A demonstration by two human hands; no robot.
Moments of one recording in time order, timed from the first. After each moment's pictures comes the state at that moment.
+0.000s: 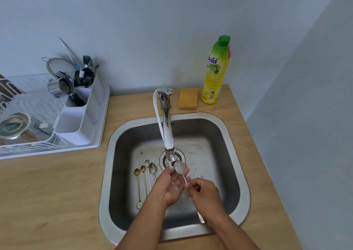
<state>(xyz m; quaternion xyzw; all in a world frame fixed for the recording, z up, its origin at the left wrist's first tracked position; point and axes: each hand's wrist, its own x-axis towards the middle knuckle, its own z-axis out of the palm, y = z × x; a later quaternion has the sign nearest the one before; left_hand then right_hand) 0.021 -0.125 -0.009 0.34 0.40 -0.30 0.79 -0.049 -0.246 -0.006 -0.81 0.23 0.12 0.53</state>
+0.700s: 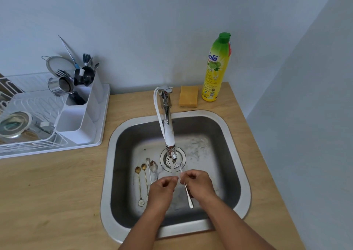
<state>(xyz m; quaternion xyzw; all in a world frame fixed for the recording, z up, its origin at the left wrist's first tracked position) -0.020 -0.097 -0.039 0.72 0.27 -0.20 0.60 -0.017 -0.235 -0.028 -0.72 0.31 0.17 0.60</state>
